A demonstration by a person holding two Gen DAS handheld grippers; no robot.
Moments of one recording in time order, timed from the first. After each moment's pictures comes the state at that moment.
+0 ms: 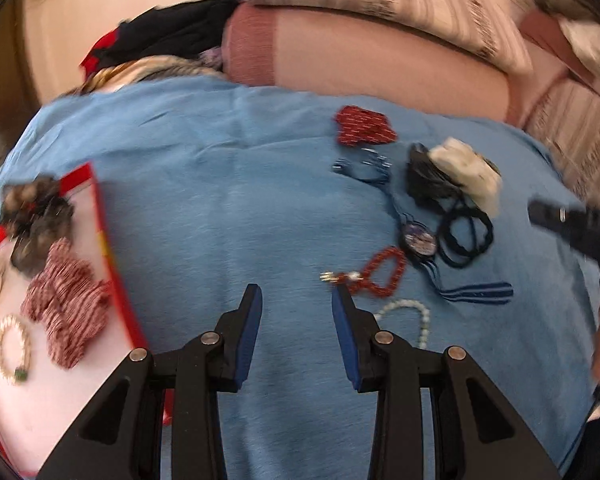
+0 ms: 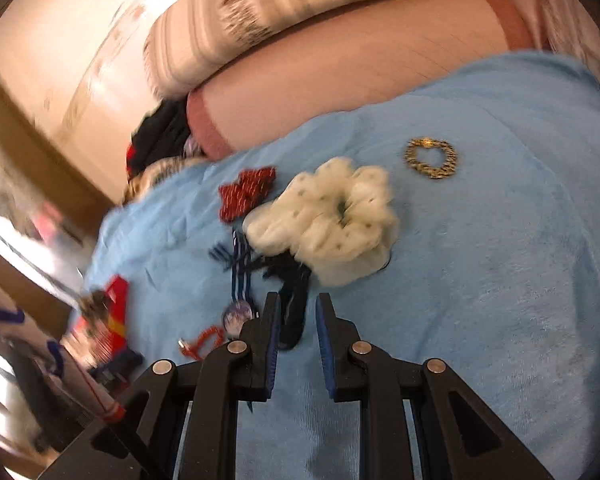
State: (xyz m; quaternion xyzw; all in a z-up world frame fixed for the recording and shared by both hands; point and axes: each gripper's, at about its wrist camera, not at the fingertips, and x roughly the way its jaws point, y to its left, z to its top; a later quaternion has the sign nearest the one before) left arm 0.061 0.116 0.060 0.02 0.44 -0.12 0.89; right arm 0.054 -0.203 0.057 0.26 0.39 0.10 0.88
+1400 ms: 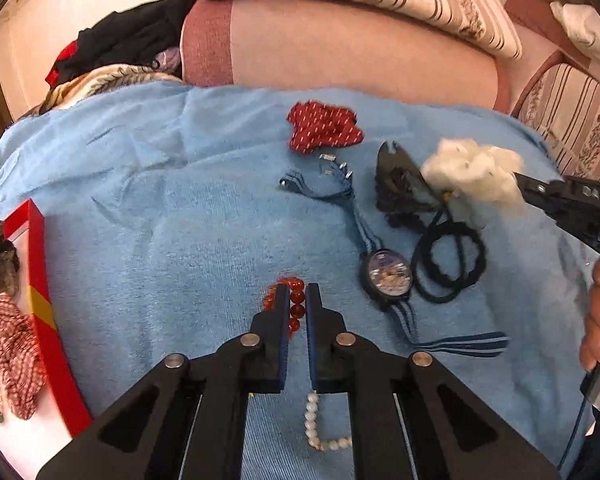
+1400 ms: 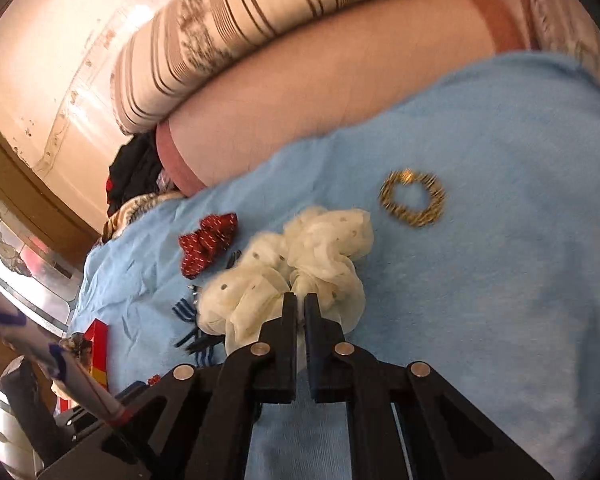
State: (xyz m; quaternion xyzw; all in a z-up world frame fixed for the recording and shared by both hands) left arm 0.096 0.071 0.054 0.02 0.44 -0.15 0.88; right arm 0.089 -0.235 0.053 0.26 0.37 0.06 0.89
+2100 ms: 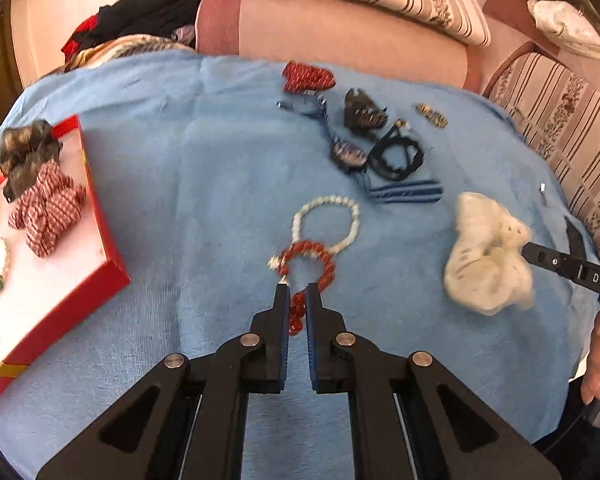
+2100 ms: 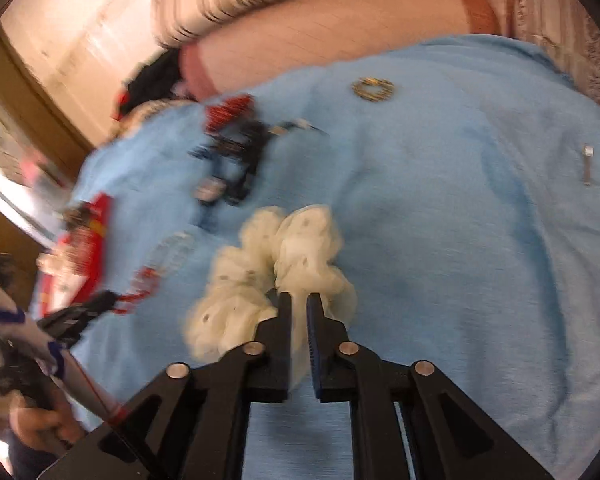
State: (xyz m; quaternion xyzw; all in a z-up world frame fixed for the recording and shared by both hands) left arm -0.022 0.105 0.046 0.00 0.47 -0.16 0.87; right arm -0.059 -0.202 0.035 0.16 0.46 0.05 0.87
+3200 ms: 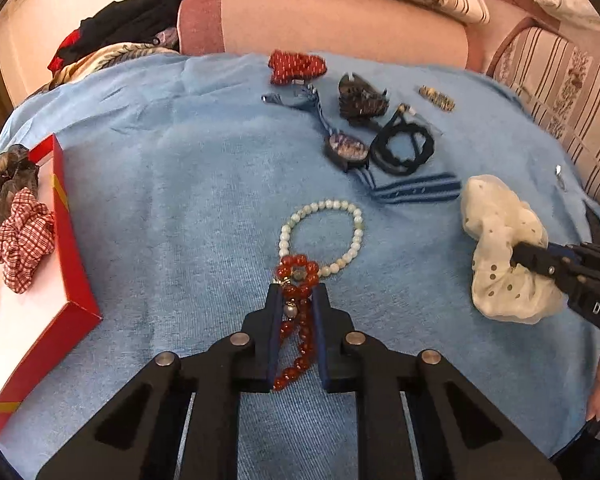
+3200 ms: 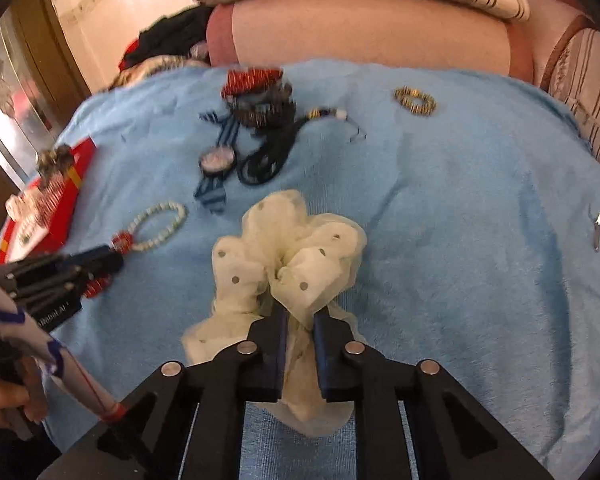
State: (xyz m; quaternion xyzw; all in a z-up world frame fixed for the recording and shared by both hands) left arm 0.002 0.080 0.034 0.04 0.46 -0.16 0.87; right arm -0.050 -0.156 0.034 0.05 0.45 0.06 0.89
